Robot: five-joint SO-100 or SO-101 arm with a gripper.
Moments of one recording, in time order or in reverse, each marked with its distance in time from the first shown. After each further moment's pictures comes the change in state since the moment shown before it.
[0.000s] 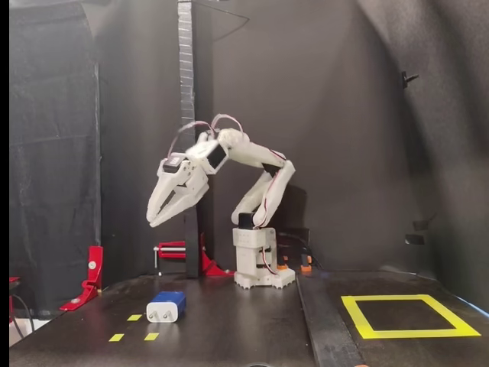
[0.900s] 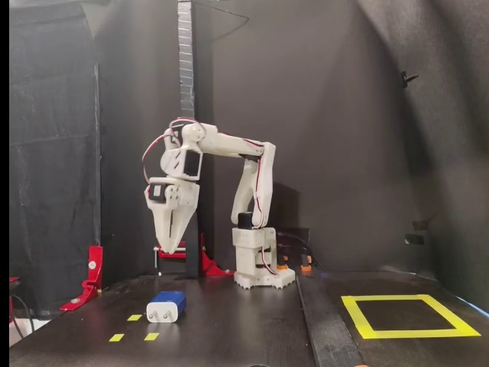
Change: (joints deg) arm 2.5 -27.7 -19.1 25.2 -3.3
